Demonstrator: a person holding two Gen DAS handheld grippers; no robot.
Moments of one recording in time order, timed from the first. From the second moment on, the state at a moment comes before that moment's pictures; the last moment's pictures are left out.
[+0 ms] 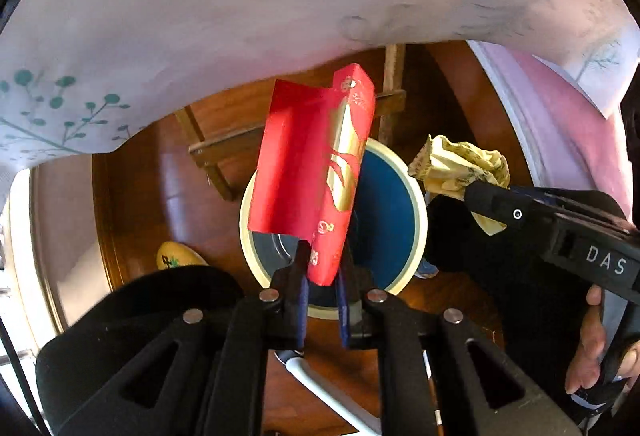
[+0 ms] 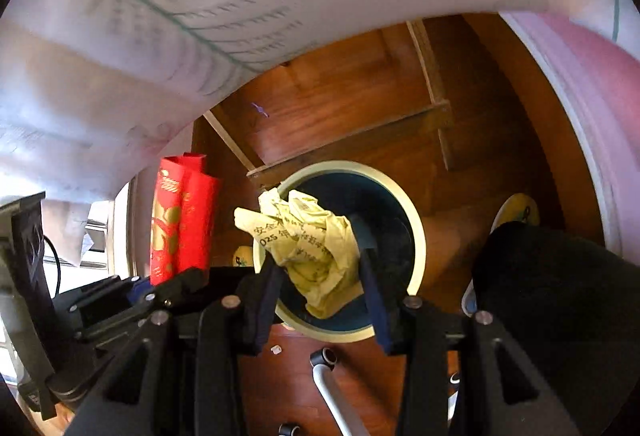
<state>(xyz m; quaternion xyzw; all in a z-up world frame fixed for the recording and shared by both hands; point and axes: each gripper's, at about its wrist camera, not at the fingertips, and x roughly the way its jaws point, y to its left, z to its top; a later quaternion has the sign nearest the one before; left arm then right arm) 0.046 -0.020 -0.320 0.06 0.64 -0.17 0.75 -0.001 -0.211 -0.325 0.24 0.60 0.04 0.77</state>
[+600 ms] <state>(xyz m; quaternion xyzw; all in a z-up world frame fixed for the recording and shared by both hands) 0.047 -0.018 -0.320 0.07 0.63 -0.14 0.76 0.008 -0.195 -0.332 0.21 0.59 0.05 0.78</state>
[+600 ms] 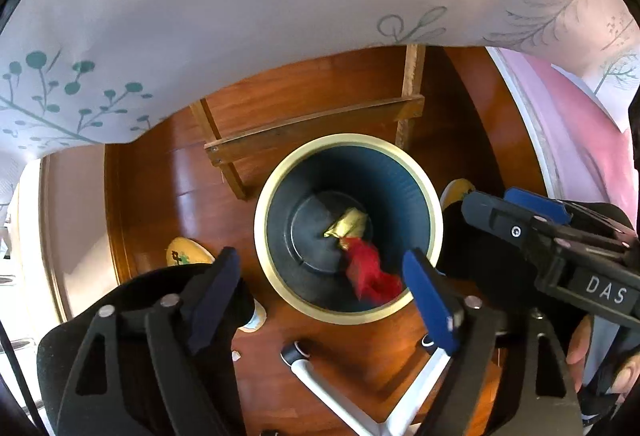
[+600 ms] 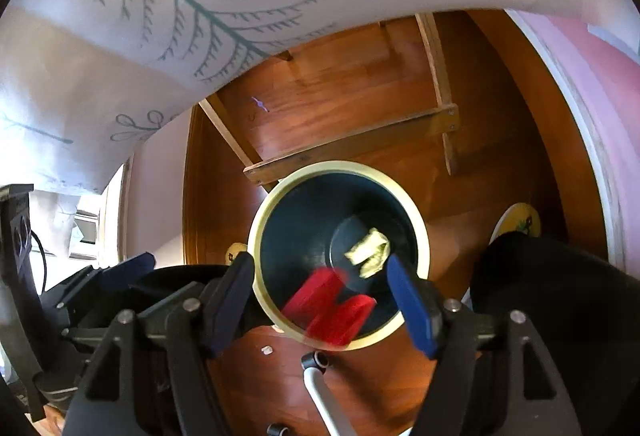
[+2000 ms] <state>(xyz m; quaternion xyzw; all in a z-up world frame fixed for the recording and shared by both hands) 0.075 -0.047 -0.006 0.06 0.38 -0.24 0.89 0.014 -0.229 -0.010 0.04 0.35 0.10 0.93</state>
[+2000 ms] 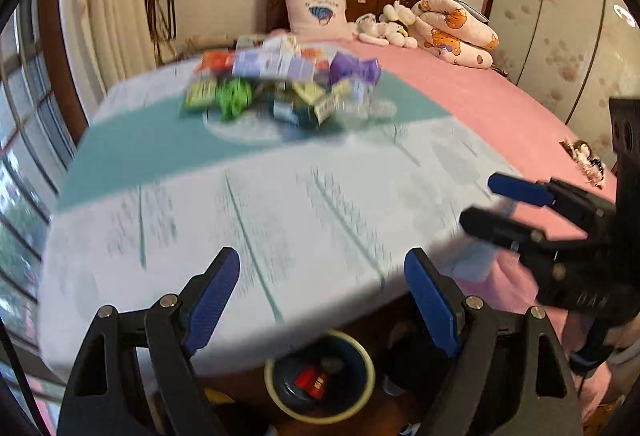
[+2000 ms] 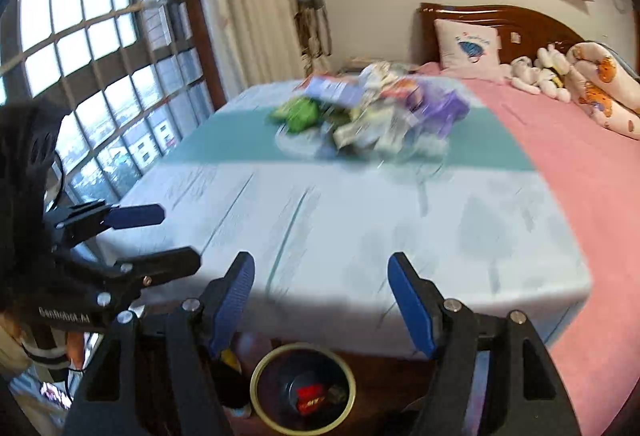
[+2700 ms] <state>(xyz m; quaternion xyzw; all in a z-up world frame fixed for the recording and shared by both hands) 0.217 -0.079 -0.002 0.08 0.41 -0.19 0.89 0.167 -0.224 -0.043 0.02 0.36 0.03 0.93</state>
